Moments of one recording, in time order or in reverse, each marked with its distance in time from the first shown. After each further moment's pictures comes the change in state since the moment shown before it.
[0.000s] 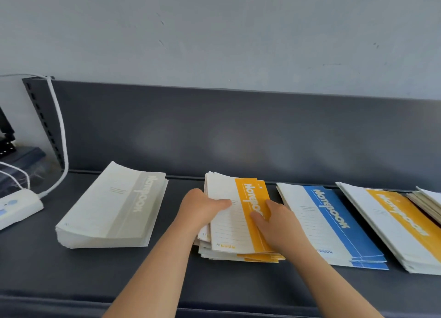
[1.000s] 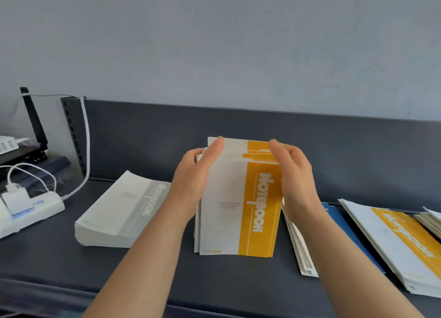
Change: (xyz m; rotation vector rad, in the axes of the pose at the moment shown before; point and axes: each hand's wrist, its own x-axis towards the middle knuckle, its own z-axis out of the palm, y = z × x) left_hand -0.045 0.054 -0.035 -0.410 0.097 0.408; right_hand -0.011 -0.046 -0.092 1.120 0.206 -0.267
